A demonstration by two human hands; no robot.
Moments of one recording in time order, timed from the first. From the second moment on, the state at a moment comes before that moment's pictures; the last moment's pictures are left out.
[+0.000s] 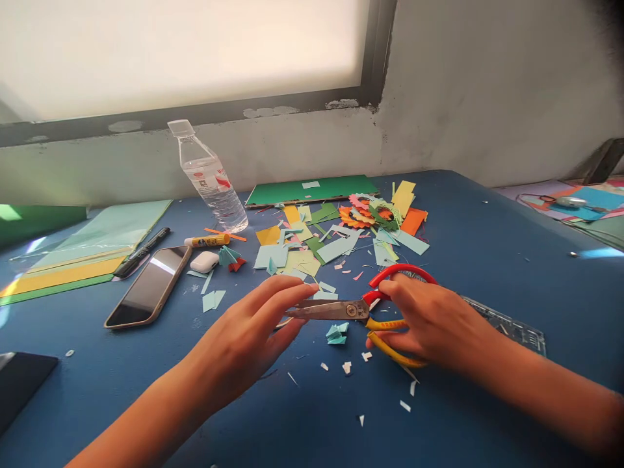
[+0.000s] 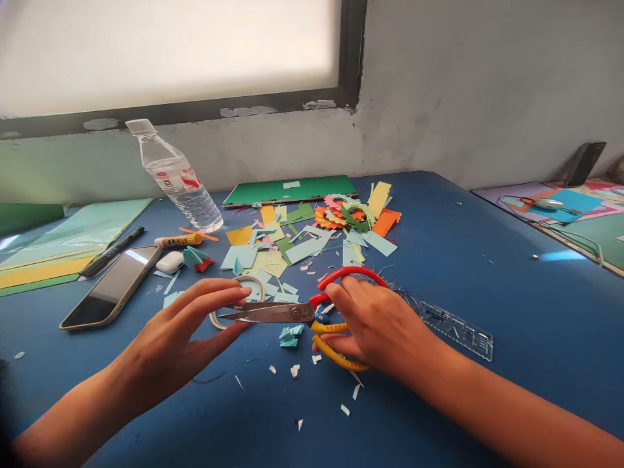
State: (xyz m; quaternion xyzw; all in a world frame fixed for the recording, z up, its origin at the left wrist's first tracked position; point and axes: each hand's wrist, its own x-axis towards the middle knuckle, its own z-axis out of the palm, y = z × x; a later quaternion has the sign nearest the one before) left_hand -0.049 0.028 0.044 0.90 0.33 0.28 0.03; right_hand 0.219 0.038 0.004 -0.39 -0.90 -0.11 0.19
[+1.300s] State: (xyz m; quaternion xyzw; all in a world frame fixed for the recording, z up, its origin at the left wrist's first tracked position) left_hand -0.047 0.031 0.049 0.77 0.43 0.47 0.07; right_hand 0.228 0.045 0.007 -0.44 -0.87 -0.10 0.20
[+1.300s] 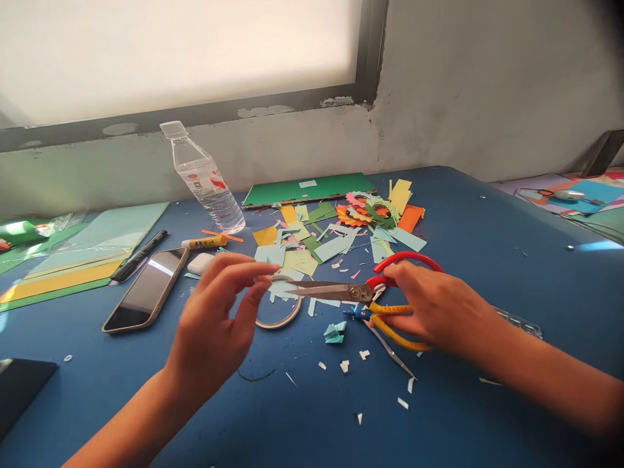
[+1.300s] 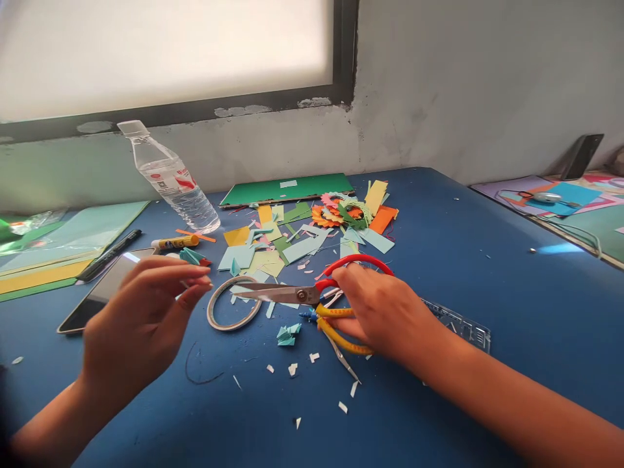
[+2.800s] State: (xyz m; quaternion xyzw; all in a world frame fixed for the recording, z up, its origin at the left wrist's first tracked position) left_hand -0.011 0.016 0.007 0.75 0.49 0.27 0.33; right_hand 0.191 0.018 0.009 -0.44 -0.78 0.40 0.22
